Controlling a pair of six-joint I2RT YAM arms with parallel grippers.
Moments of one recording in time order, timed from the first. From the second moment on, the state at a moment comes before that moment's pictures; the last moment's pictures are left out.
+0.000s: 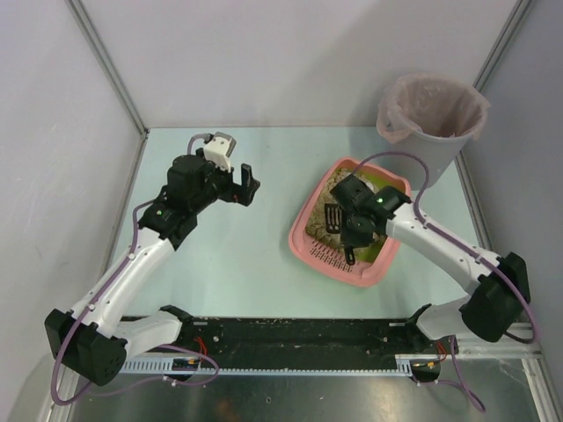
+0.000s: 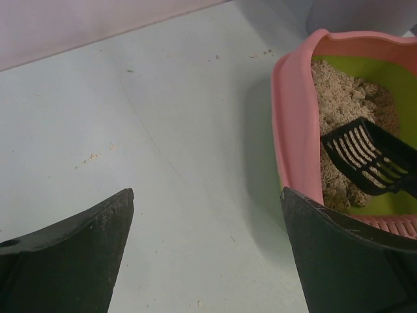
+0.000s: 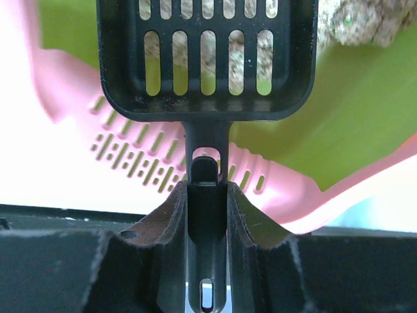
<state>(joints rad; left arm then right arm) -0.43 1.09 1.04 -0.26 0.11 -0.07 0.71 1.37 1.22 -1.02 0.16 0.71</state>
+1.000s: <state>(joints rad) -0.45 1.08 1.04 -0.26 0.06 -0.04 0.97 1.30 1.03 -0.98 0.47 0.95</state>
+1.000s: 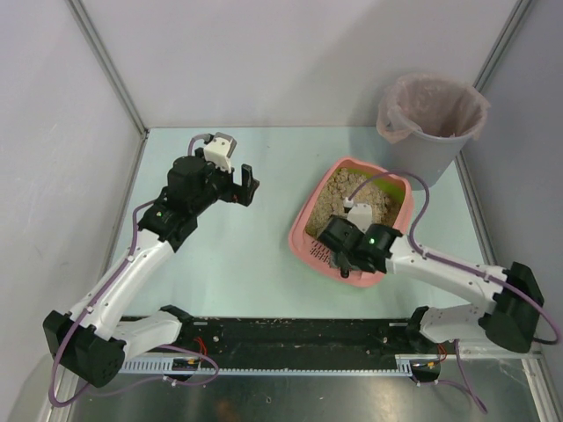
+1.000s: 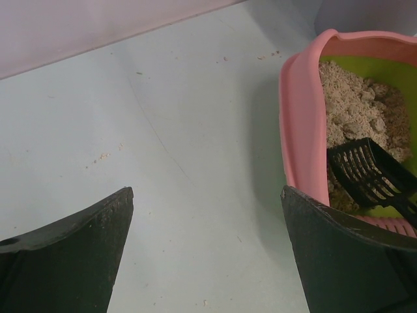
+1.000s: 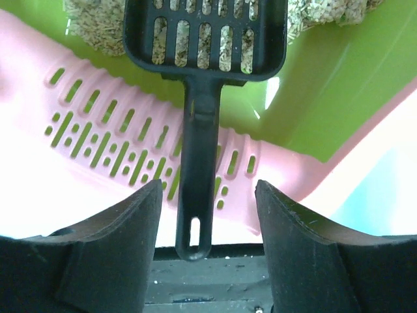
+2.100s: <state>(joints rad) -0.45 1.08 1.04 -0.26 0.06 -0.04 1.30 1.19 0.81 -0.88 0.85 1.25</state>
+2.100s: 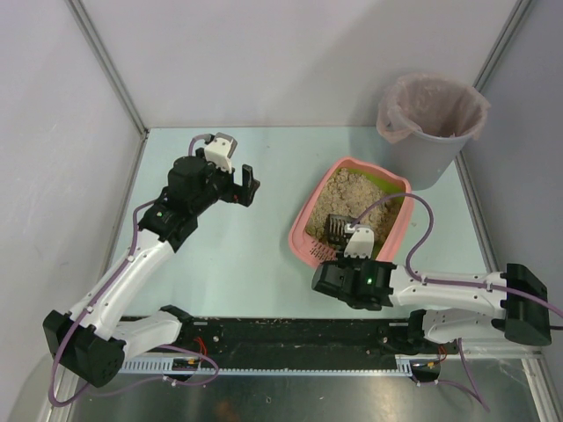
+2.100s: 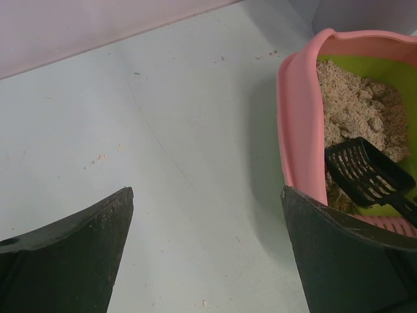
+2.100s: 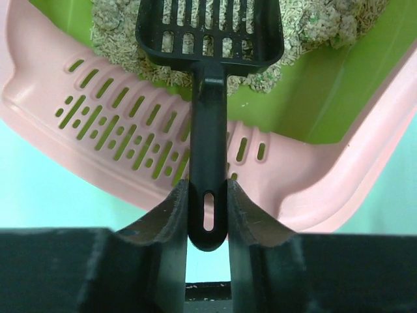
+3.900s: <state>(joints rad) -0.54 1.04 1.03 -0.26 0.00 -0.02 0.67 1.42 1.51 -1.34 0.10 0.65</state>
